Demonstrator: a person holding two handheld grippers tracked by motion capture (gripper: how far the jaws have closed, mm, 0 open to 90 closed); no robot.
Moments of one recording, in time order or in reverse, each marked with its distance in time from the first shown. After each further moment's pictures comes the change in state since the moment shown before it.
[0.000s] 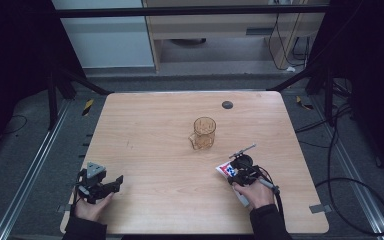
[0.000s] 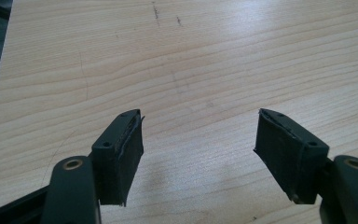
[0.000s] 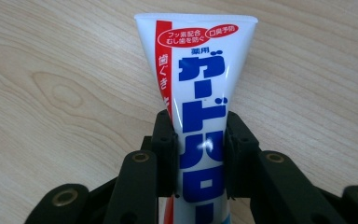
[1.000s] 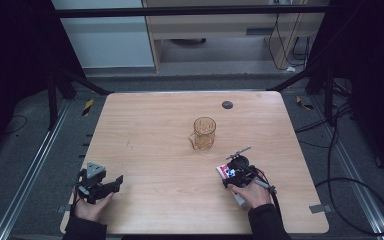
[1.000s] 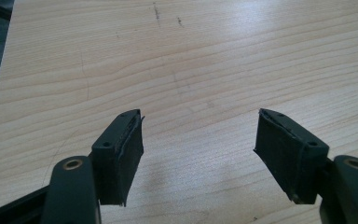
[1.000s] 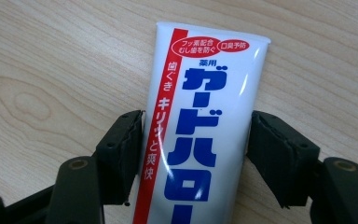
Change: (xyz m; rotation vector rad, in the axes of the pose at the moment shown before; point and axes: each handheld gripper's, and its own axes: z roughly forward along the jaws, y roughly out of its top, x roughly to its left) left arm 0.000 0.000 0.000 -0.001 0.002 -0.001; right arm 0.000 0.001 0.025 0.001 -0.060 -0.028
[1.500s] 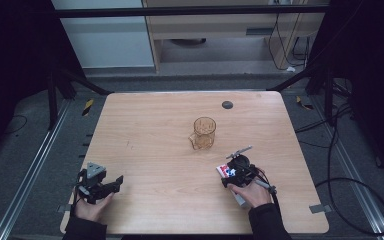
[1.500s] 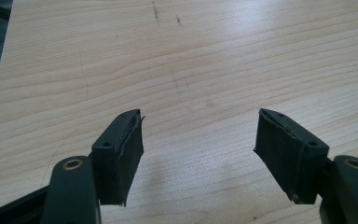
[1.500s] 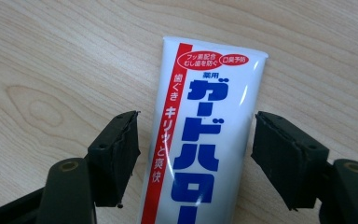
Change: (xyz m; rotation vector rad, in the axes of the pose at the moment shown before) left arm 0.000 0.000 0.000 0.000 0.000 0.003; right arm 0.001 0.000 -0.006 -0.048 0.006 -0.021
